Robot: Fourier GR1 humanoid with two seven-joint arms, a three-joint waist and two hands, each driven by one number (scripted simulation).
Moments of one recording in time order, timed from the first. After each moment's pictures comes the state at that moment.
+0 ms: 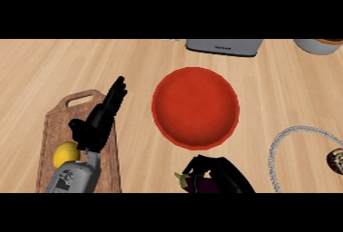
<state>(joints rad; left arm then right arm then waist) -0.20 0.08 -0.16 -1.51 0.00 0.07 0.08 0.08 -0.14 0.56 -1.73 0.48 0.14 0.18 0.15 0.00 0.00</state>
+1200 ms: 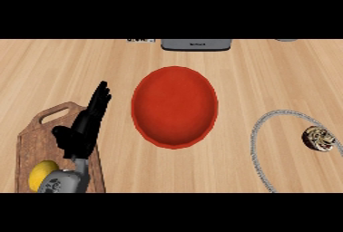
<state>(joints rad) -0.12 0.09 -0.10 -1.55 -0.02 0.10 0.07 -0.17 -0.21 0.53 -2.41 0.12 0.49 0.24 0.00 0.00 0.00</state>
